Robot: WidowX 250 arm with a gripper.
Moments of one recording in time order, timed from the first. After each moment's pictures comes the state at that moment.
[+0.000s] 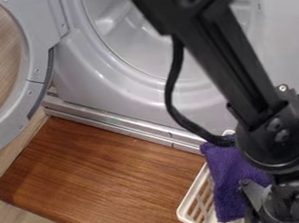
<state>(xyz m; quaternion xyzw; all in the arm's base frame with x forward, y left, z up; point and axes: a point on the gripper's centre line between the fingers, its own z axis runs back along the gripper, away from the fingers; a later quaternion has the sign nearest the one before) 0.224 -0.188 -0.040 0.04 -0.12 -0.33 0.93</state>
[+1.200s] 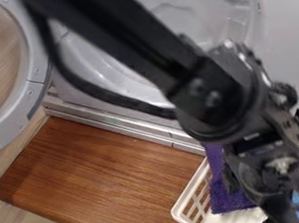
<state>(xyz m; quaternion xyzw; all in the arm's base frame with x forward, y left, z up) 0.224 -0.168 0.022 0.03 -0.18 -0.34 0.92</state>
